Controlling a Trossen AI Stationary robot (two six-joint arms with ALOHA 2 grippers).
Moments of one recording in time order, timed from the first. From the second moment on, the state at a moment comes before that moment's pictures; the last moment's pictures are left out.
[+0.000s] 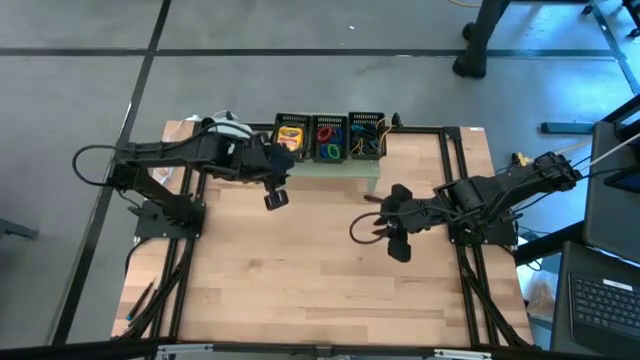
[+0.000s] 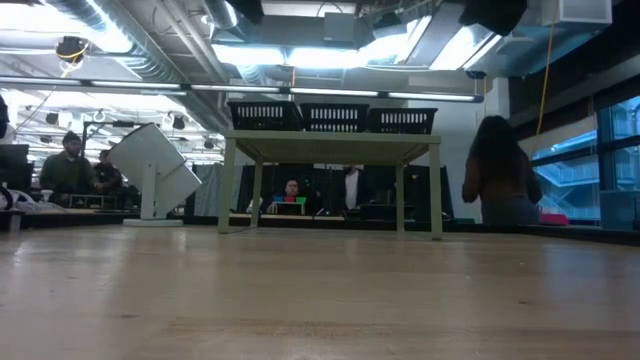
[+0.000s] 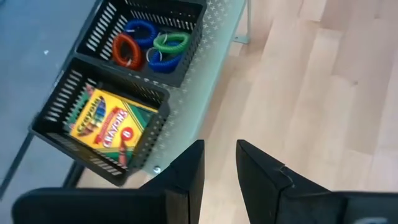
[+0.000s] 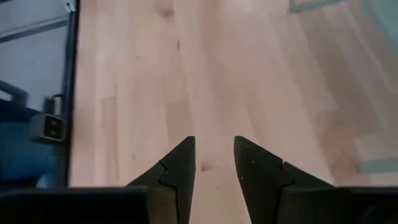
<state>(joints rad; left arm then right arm) -0.02 1.47 1.71 -1.23 -0.39 -0.24 0.37 1.25 1.18 -0.80 0.20 0.48</state>
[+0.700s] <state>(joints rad) -0.37 1.05 1.40 -1.27 -0.65 -0.68 0.43 1.03 0.93 -0.56 0.23 0.34</state>
